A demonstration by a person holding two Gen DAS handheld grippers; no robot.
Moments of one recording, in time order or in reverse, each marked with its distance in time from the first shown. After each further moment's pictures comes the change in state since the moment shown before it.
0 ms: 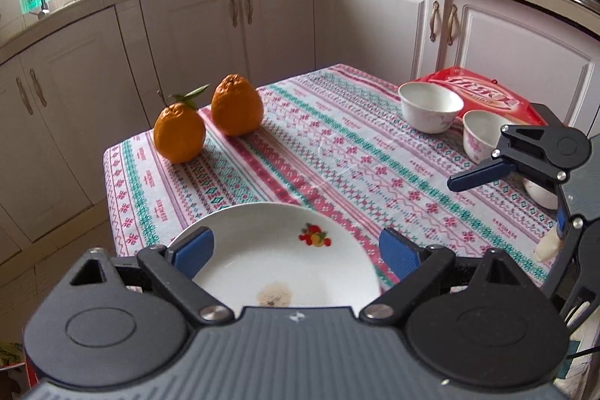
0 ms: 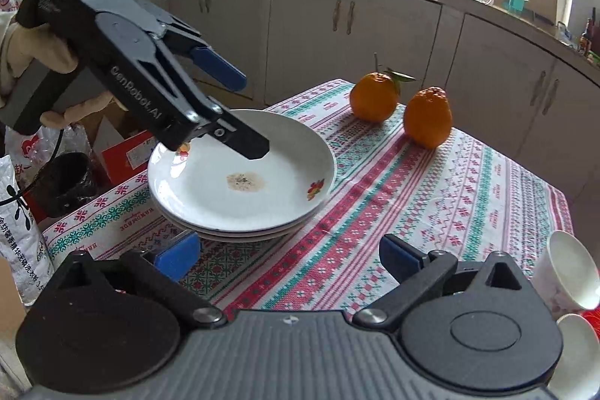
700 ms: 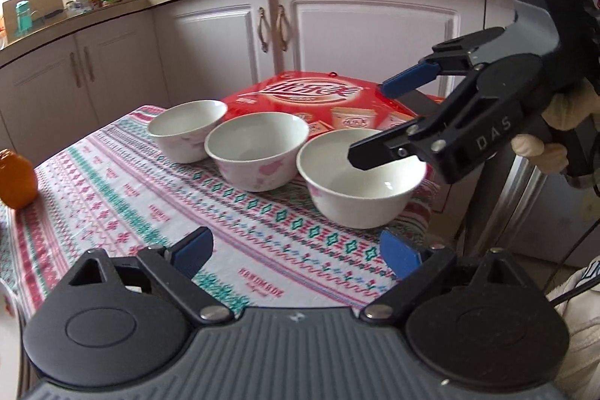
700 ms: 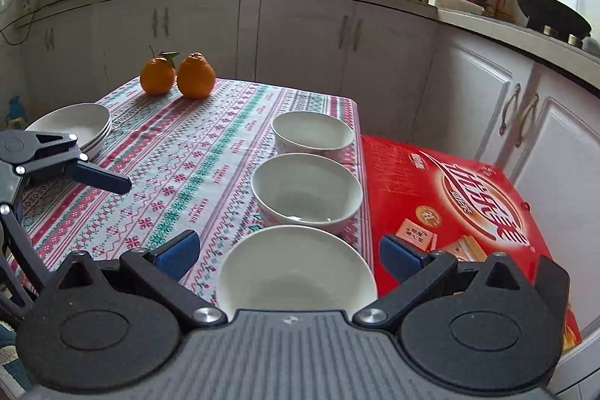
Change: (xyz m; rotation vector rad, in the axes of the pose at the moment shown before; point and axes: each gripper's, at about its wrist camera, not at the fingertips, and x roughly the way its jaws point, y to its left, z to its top) left arm 0.057 -0.233 -0.016 0.240 -0.114 -0.285; right arm -0.147 -0.125 -0.134 0.320 0.010 -0.380
